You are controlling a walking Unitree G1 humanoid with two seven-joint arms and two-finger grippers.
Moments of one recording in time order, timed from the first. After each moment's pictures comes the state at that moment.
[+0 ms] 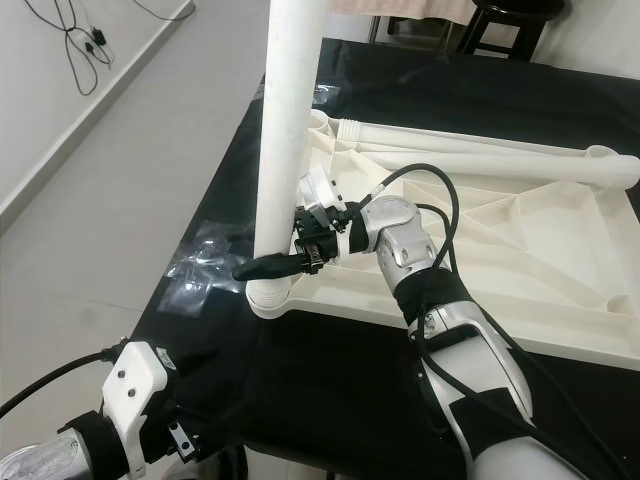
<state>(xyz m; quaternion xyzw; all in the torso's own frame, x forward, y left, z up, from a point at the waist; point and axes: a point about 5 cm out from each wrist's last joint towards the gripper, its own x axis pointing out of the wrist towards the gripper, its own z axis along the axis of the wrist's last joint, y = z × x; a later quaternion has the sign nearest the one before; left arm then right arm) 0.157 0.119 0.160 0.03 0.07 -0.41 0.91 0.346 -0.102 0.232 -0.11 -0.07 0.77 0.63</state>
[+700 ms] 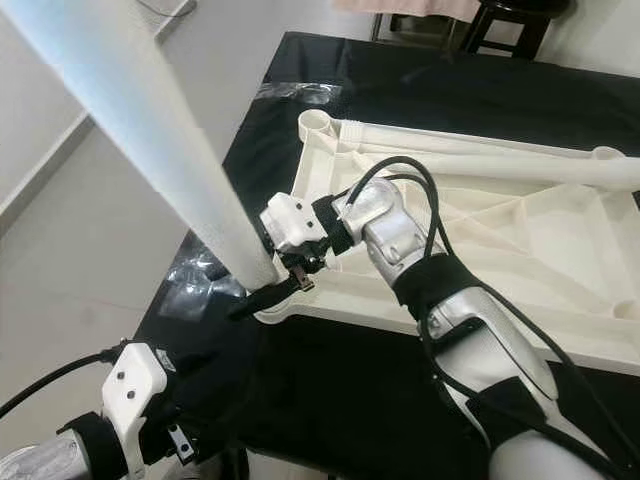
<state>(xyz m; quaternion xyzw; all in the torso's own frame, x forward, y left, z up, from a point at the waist) 0.155 0.119 0.160 0.03 0.08 -0.41 0.91 0.329 -0.076 0.242 -0.25 -0.05 0.81 0.52</state>
